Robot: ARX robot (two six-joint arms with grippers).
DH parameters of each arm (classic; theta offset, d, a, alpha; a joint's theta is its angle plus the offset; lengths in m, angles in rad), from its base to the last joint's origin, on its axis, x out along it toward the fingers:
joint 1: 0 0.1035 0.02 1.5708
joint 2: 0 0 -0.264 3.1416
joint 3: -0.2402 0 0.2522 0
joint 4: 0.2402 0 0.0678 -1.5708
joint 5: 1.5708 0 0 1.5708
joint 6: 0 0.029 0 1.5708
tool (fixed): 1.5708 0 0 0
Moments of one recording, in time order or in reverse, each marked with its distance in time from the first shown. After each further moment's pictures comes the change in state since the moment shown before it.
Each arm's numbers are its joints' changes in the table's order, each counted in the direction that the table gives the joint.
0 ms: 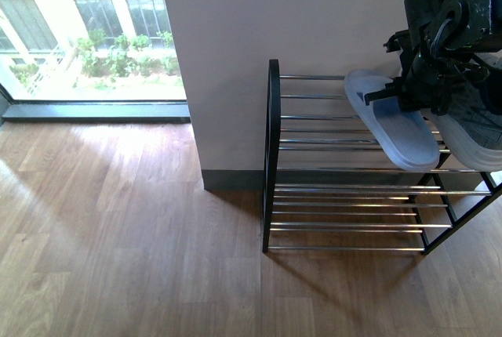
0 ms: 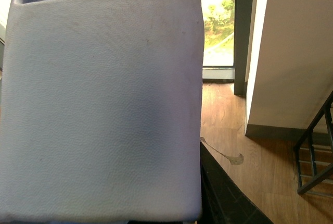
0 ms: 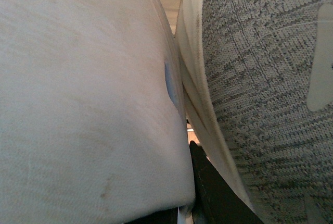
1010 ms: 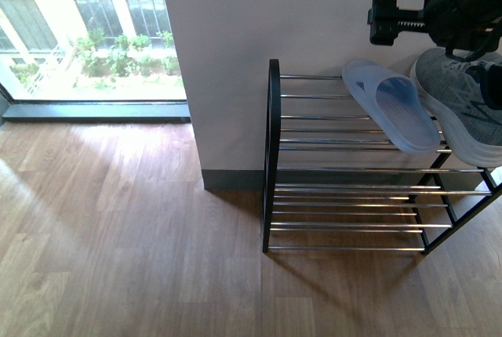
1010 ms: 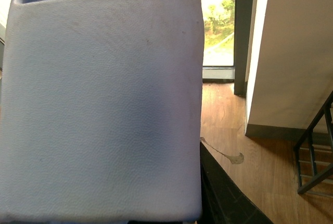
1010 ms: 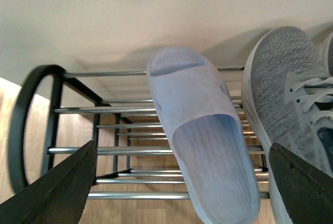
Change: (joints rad) left arm 0.000 0.000 0.000 0.000 0.000 0.000; right arm 0.055 0.553 0.561 -0.323 -0.292 0.198
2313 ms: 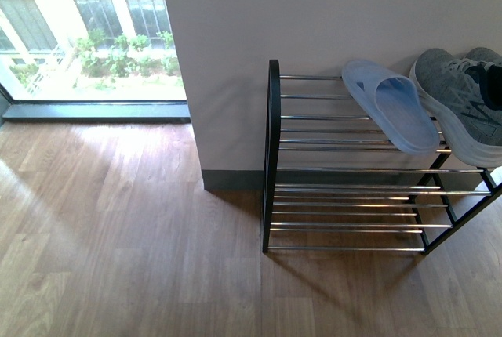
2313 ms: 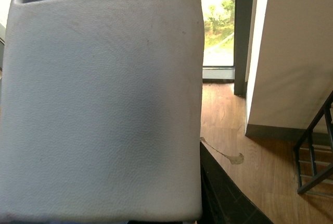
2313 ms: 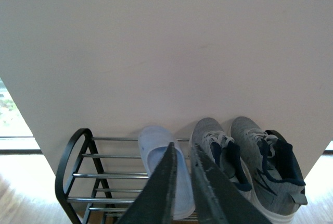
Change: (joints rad) left arm 0.000 0.000 0.000 0.000 0.000 0.000; right arm -0.076 0.966 1.149 -0.819 -0.028 -0.128
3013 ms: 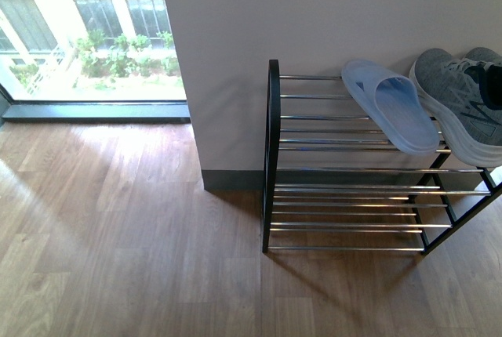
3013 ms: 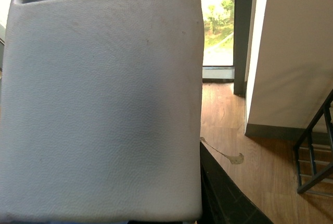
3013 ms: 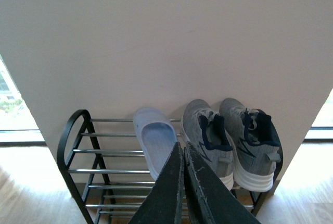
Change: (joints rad) left arm 0.000 0.000 0.000 0.000 0.000 0.000; right arm -0.070 0.416 0.209 0.211 -0.066 -0.005
